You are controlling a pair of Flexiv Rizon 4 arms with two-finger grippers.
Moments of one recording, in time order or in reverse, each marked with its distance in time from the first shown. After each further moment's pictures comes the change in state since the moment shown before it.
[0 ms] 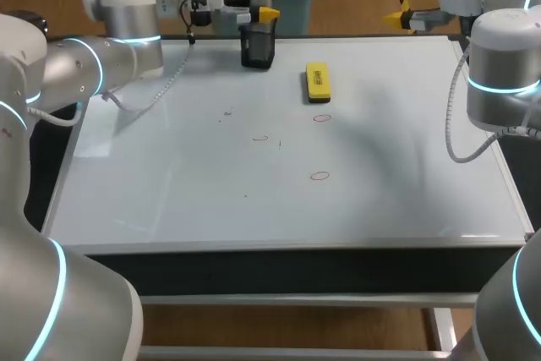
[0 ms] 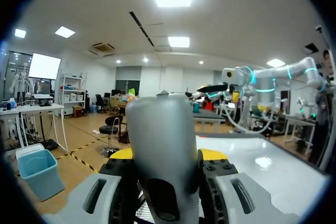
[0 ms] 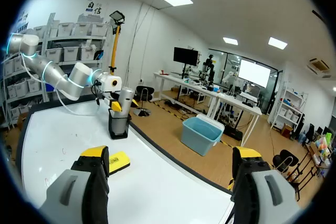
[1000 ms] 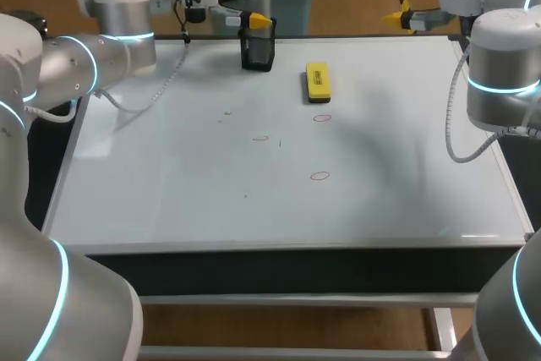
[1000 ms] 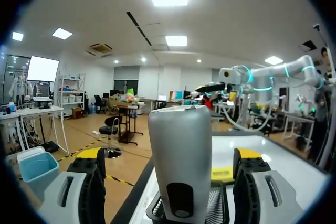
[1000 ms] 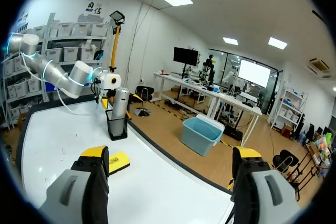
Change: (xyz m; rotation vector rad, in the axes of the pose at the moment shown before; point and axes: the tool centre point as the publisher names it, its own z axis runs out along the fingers) left arm -0.002 -0.005 -0.010 -0.011 0.005 0.018; right arm 0.000 0.000 0.000 0.000 0.000 0.000
